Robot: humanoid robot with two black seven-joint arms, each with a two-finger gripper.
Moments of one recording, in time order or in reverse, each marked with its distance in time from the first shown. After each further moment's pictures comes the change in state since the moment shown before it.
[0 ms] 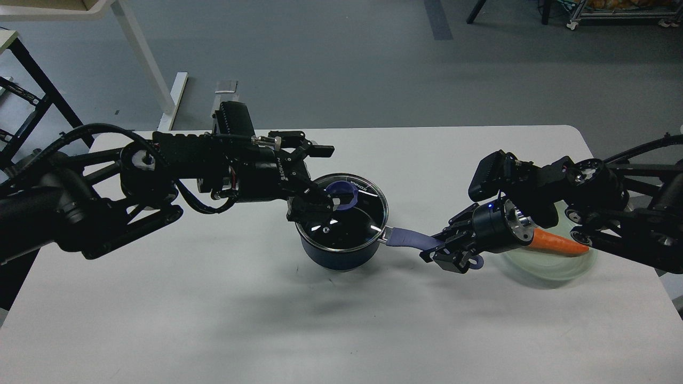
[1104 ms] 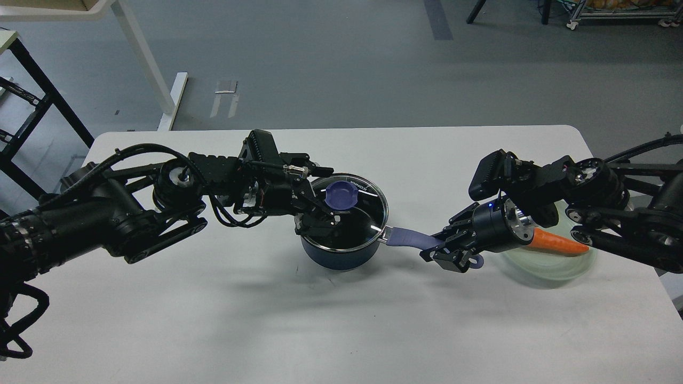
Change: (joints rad) left arm 0.031 -0.160 0.081 0.252 0.060 0.045 0.000; right arm 0.000 0.002 0.002 -0.001 0.002 0.000 0.000
